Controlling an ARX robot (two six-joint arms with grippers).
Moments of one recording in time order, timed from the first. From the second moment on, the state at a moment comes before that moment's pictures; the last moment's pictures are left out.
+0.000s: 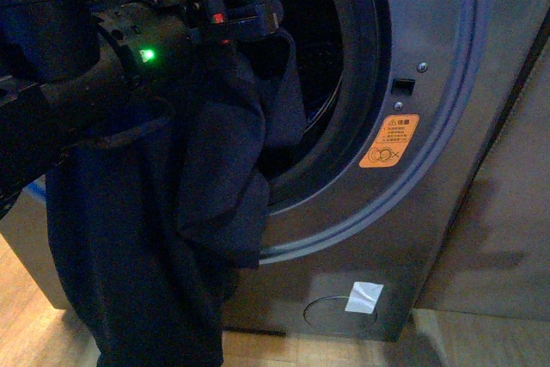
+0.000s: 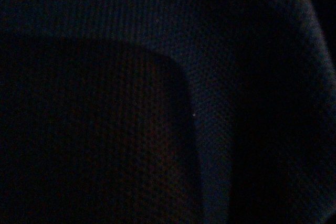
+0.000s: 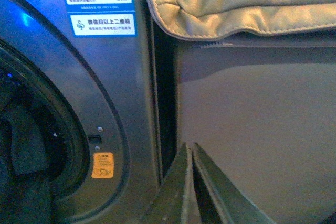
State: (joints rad) left arm -0.30 1.99 0.92 1.16 0.12 -0.20; right arm 0.19 0.54 0.28 0.26 0.19 0.00
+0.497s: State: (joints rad) left arm -0.26 2.21 1.18 1.04 0.08 -0.14; right arm 0.01 0.38 0.12 0.26 0.01 0.00
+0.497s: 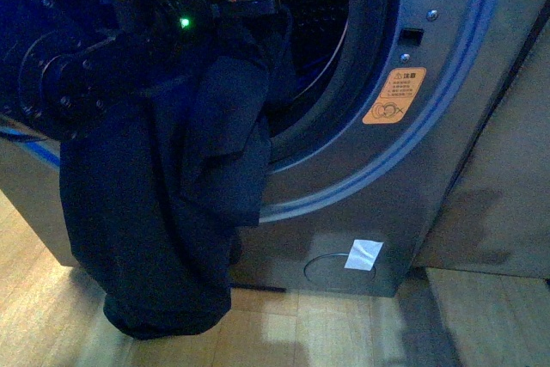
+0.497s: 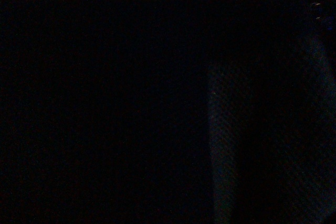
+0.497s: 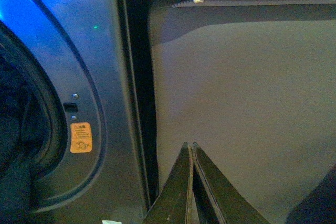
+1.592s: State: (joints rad) left arm -0.20 2.77 2.43 0.23 -0.06 0.07; right arm 0.00 0.00 0.01 0.00 0.00 0.00
